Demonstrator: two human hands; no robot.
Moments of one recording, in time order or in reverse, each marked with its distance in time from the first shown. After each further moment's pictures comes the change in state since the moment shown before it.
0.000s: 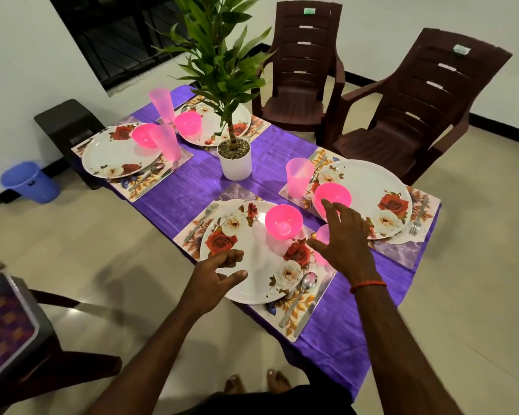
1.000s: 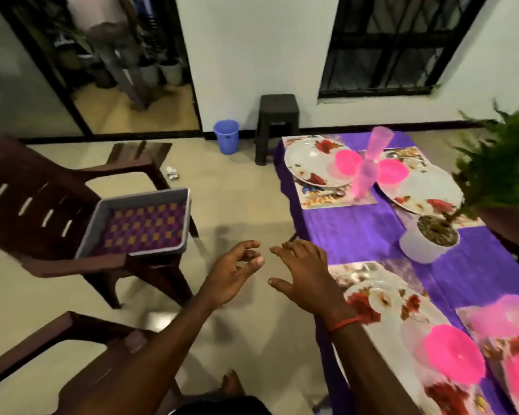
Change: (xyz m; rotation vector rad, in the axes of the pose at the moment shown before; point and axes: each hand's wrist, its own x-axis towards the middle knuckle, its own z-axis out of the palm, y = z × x) left_hand -0.087 -0.100 -0.199 -0.230 0.633 -0.200; right_hand 0.005 -0.351 0.106 0.098 -0.397 -1.035
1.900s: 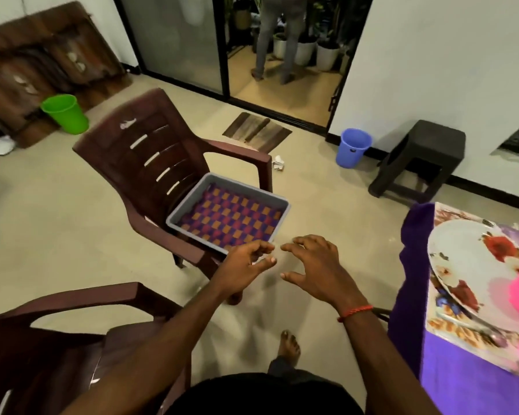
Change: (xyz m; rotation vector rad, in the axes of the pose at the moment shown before) left_hand 0.111 -0.090 -0.193 0.024 0.420 -0.242; right_hand 0.311 -0.094 0.079 -0.024 -0.372 -0.464
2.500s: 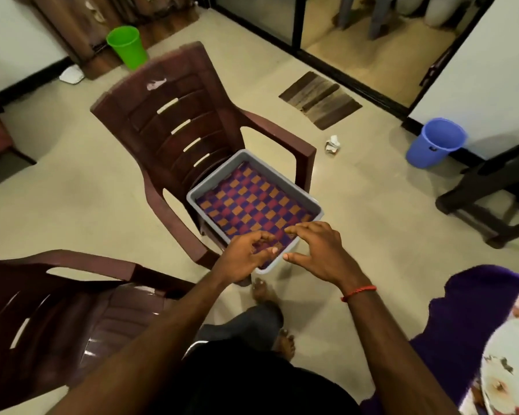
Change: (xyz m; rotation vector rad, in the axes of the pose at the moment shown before) left_hand 0.121 -0.026 -0.003 -0.003 0.178 -0.237; right_hand 0.186 0.082 0.000 0.186 -0.266 -0.202
